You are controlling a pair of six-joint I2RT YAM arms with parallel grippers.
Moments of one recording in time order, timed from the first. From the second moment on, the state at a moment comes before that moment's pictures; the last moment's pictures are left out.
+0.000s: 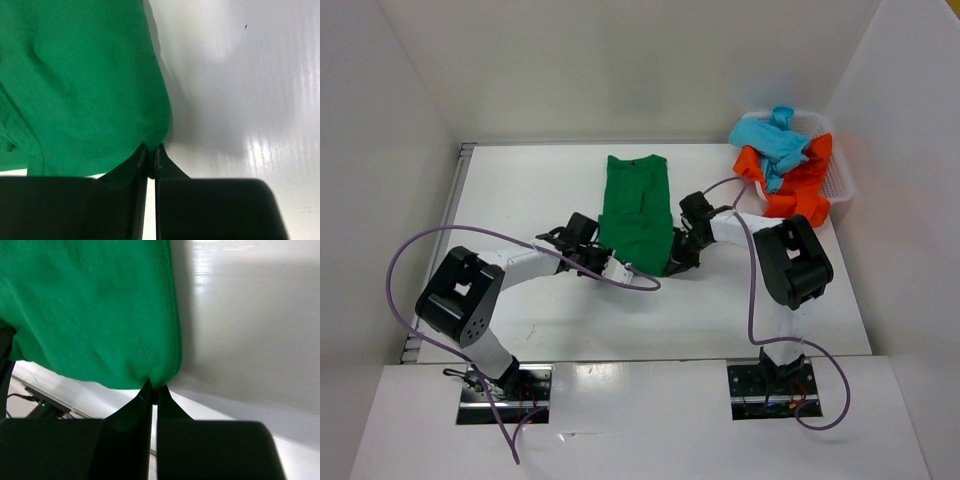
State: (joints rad) left arm -0.50 1.63 0.86 -0.25 0.39 1.36; right arm 0.43 1.88 1.10 -0.48 -0.39 0.67
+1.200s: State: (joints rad) left arm -0.71 1.25 1.17 -1.03 0.61 0.75; right arm 0.77 1.01 0.93 -1.04 -0.35 0.94
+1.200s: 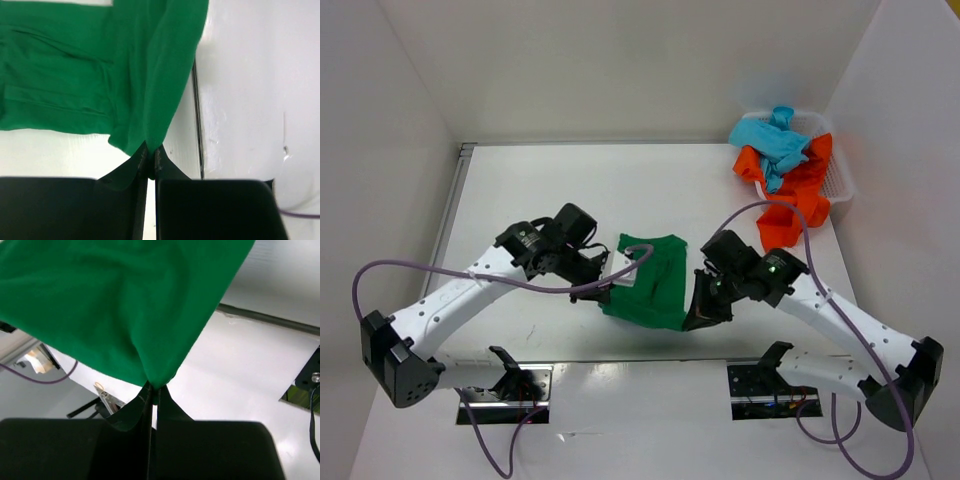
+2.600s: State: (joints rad) left arm -0.37 1.77 1.34 -0.60 0.59 0.43; right arm 0.34 1.76 1.42 -0.85 -0.30 0.60
